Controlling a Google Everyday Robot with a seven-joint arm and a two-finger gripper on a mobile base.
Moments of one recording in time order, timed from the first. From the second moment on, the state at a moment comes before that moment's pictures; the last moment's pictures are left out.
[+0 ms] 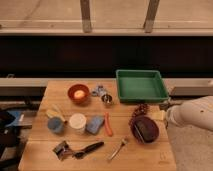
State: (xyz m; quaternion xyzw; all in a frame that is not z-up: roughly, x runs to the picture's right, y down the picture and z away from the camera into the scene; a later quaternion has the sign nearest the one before) arm 0.312 0.158 0.696 -0.11 0.12 0.80 0.58
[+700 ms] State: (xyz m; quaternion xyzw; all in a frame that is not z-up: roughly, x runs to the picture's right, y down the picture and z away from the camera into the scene) arm 0.311 0.152 0.696 -0.12 0.11 0.79 0.59
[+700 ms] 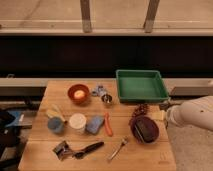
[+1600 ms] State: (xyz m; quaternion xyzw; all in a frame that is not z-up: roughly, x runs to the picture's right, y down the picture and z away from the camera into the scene) arm 0.162 0.045 0.737 -0.17 0.05 0.70 0.69
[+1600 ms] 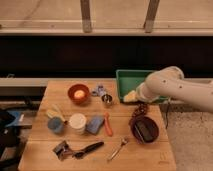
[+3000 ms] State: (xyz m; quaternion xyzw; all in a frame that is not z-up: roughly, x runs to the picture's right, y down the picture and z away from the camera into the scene) arm 0.052 0.009 0.740 -0.21 0.00 0.63 0.75
